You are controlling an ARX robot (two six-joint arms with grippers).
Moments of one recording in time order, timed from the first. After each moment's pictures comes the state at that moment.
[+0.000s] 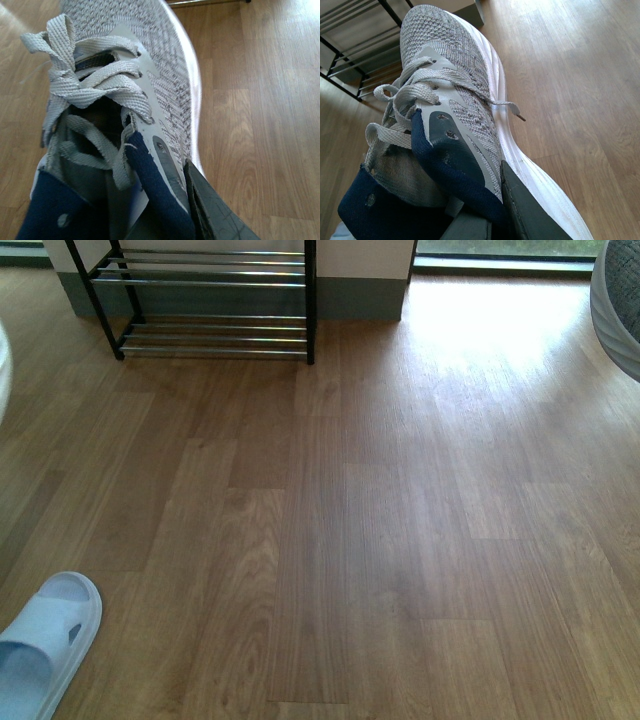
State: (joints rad) left arm -0.47 0.95 0.38 -0.05 -0.51 -0.14; right arm -0.38 1.10 0.47 0.26 -0.29 0.26
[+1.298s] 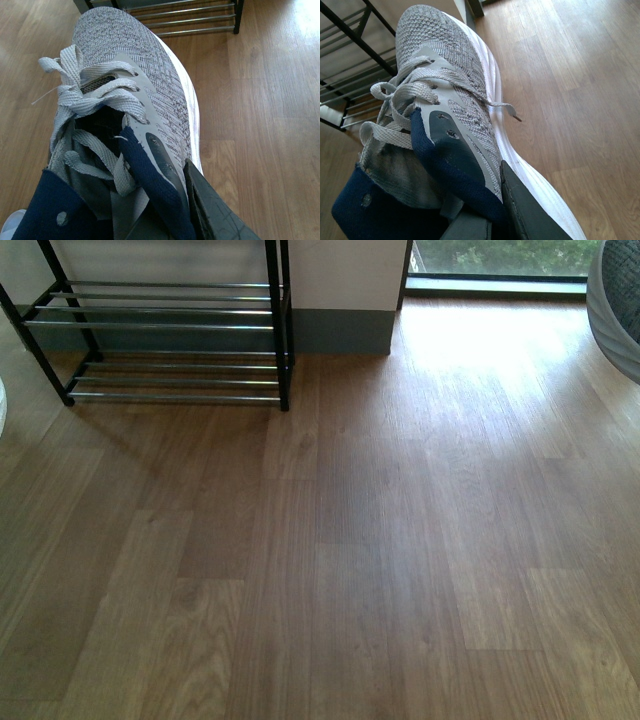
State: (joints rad) left arm -0.47 0.94 0.38 -0.05 -0.50 -0.13; right arm -0.38 1.10 0.47 0.26 -0.29 0.26
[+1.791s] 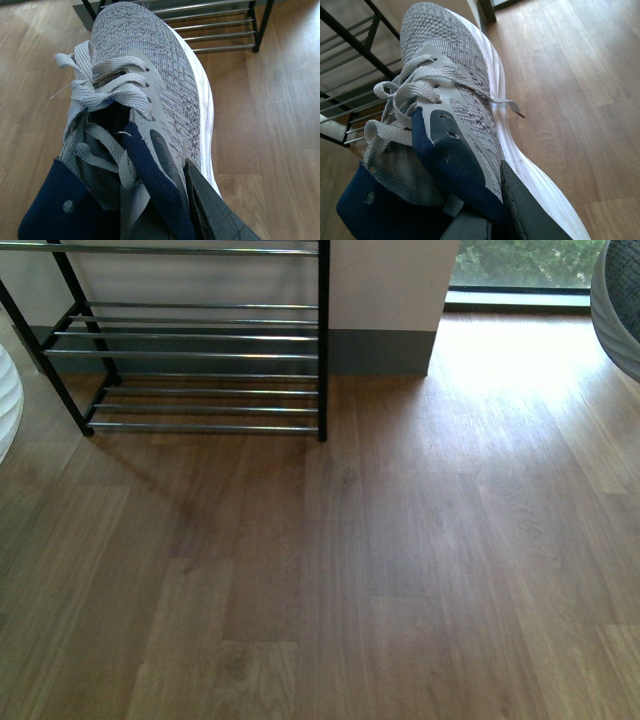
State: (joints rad) left arm -0.47 0.94 0.38 -0.05 -0.50 -0.13; right arm -0.39 1.10 0.47 0.26 -0.29 0.26
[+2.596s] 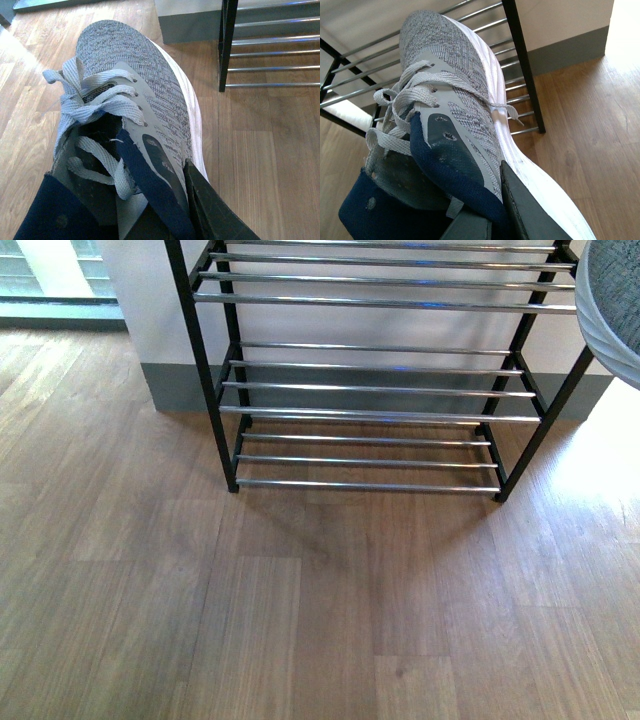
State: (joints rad) left arm -0.47 0.94 0.37 -0.05 -0.51 -0.13; right arm -0.38 1.10 0.46 0.26 -0.30 0.26
